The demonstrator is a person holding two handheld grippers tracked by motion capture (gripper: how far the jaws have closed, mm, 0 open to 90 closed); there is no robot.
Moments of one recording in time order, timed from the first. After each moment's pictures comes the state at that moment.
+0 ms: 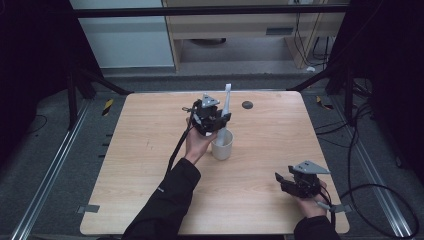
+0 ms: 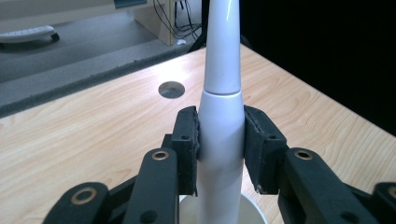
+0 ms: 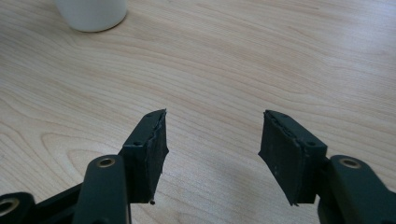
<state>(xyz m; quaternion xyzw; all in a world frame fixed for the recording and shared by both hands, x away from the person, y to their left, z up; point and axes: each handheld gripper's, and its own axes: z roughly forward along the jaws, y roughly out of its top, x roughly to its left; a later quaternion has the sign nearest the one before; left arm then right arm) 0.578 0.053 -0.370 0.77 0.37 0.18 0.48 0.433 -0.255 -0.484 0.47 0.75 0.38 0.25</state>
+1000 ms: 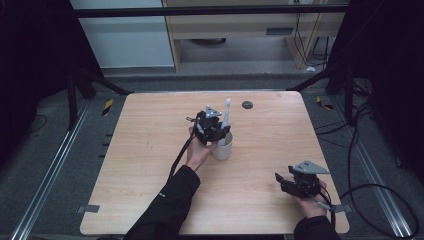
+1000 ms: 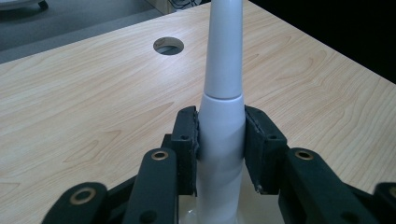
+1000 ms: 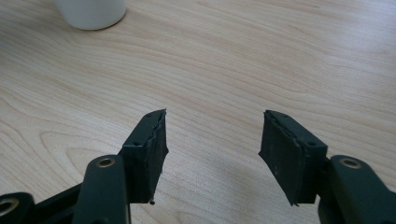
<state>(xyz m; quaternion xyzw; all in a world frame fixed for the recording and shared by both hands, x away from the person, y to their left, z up) 0.581 0.052 -0.412 0.79 0.38 0.16 0.44 0.433 -0.254 -0.484 0.47 0.75 0.38 0.25</state>
